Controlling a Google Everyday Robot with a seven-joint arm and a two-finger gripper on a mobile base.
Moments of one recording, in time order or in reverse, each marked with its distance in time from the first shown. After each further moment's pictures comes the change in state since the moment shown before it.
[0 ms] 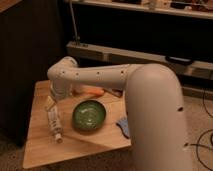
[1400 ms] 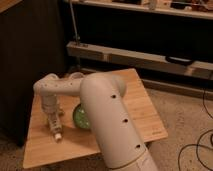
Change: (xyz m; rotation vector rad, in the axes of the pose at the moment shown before) arm -0.014 -0.024 0.122 0.035 -0.273 -0.017
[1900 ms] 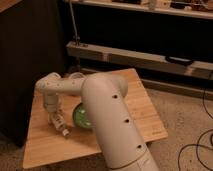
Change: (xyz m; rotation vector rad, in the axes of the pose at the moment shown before) arm 0.000 0.000 -0.003 -0.001 0.000 0.001
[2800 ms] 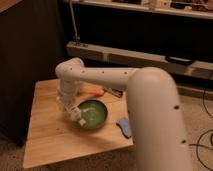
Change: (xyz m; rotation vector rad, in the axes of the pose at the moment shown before) arm -0.100 0.063 -0.171 0.060 0.200 -0.086
